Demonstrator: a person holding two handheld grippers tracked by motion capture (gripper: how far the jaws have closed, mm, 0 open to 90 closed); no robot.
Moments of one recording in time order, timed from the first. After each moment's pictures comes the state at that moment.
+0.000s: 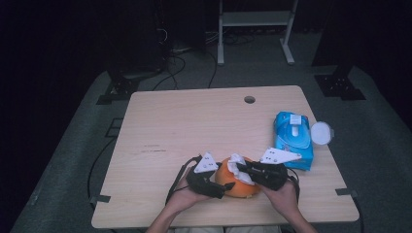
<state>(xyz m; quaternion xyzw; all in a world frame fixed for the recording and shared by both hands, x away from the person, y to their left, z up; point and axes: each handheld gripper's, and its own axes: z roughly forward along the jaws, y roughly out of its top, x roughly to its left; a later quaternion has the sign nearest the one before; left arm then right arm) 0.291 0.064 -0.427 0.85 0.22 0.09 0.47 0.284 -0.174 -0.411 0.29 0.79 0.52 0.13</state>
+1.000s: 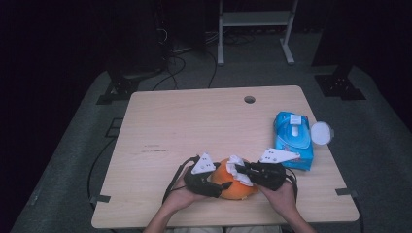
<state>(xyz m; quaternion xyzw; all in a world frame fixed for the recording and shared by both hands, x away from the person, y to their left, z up) 0.295 0.074 -0.431 0.85 0.22 0.10 0.46 0.290 -0.177 -0.420 0.30 0.79 0.53 0.10</state>
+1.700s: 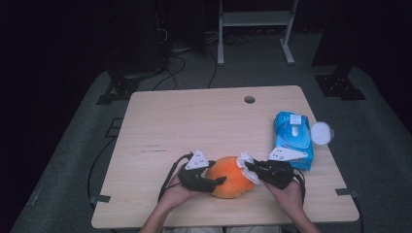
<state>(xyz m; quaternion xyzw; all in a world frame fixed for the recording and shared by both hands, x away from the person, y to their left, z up) 0.304 0.091 -0.432 0.84 0.25 0.09 0.47 0.295 -0.197 -0.428 0.35 0.78 0.50 0.12</state>
